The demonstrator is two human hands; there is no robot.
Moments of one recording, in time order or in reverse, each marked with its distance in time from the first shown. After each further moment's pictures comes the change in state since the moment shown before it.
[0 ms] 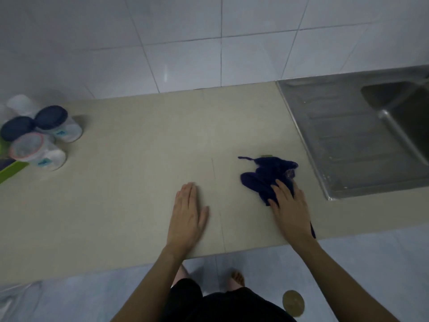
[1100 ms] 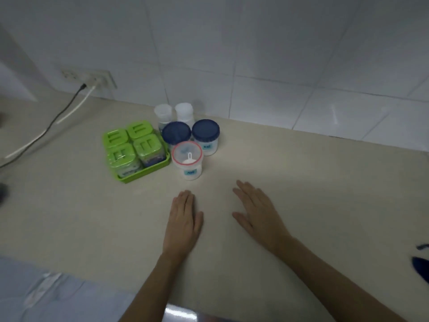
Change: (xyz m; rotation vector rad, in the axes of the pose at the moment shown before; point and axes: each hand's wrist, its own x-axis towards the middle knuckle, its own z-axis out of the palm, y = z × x) left_hand -0.010 -0.349 -0.128 -0.038 0.224 -0.304; right_hand 0.085 -0.454 0.030 0.128 -0.049 -0.743
